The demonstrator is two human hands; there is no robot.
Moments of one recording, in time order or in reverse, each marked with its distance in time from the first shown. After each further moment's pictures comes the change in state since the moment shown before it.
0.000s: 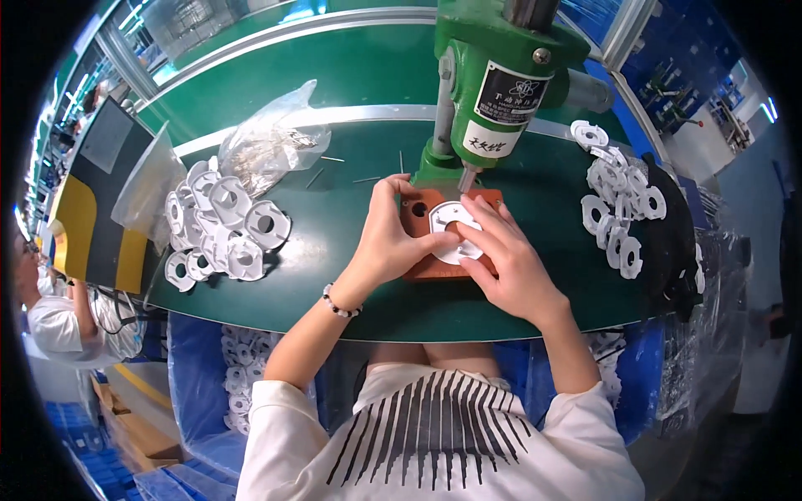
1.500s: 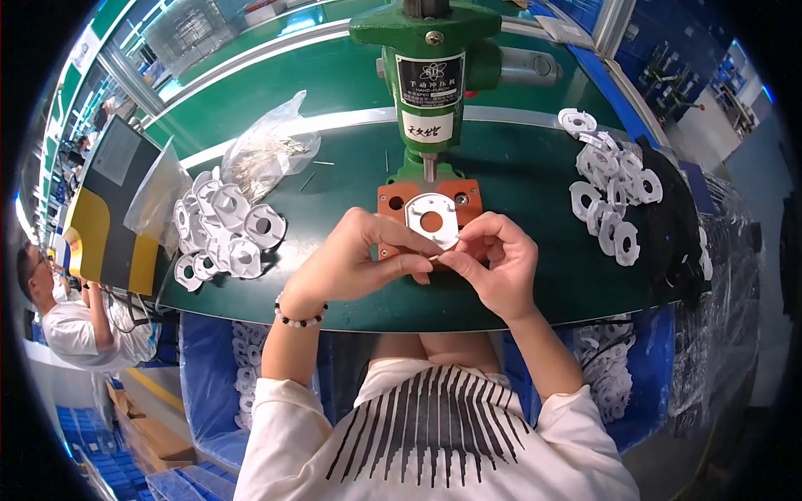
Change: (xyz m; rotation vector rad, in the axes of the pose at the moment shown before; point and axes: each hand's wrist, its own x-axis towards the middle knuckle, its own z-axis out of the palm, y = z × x) left_hand -0.005 0.086 -0.026 -0.210 -0.611 -0.057; right_hand -0.013 -0.017 0.005 0.941 0.460 0.194
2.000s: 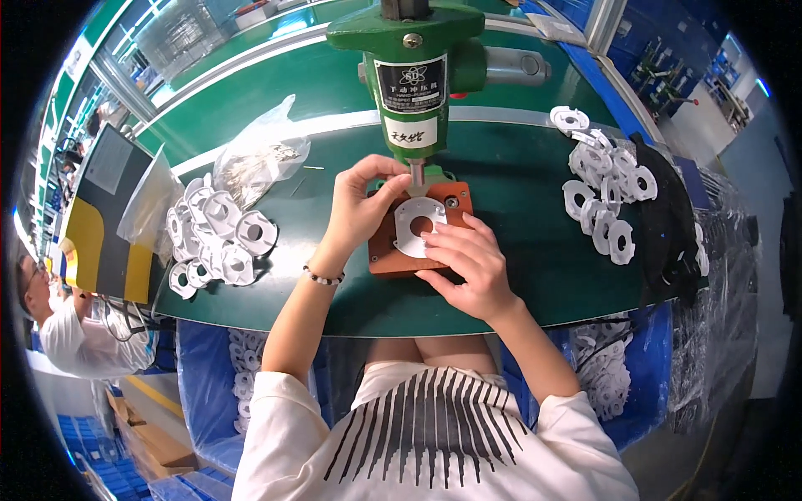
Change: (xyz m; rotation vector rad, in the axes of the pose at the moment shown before) left_hand 0.054 -0.082 -0.018 0.185 0.570 0.317; right_hand -0.004 0.032 -0.008 -0.793 -0.134 -0.515
